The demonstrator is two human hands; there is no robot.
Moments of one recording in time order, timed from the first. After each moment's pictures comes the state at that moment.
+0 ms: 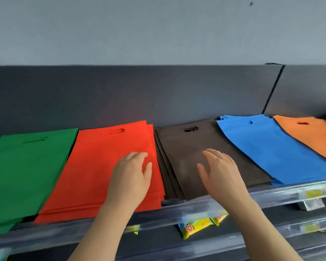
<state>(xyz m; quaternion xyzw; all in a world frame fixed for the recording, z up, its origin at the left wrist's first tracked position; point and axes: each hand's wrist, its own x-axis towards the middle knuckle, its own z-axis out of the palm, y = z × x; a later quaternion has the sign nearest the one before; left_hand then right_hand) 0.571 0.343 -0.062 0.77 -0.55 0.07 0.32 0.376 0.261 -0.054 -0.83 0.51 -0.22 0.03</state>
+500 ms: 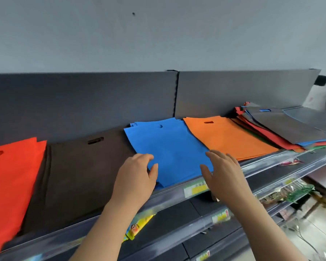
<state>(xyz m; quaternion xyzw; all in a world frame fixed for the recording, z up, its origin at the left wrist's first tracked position) 0.313 0.217 -0.051 0.66 -0.65 -0.03 0.36 0.104 0.189 -0.038 -0.76 0.61 -0.21 -0.01</state>
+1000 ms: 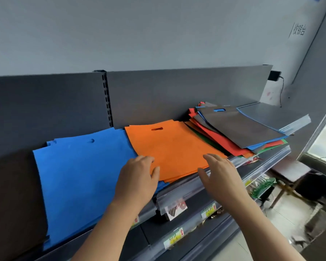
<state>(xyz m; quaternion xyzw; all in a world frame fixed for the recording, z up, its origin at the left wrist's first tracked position) 0.121 0.086 -0.059 0.62 -0.72 -0.04 0.31 -0.084 0.088 -0.048 -0.71 0.67 -0.19 -0.02</state>
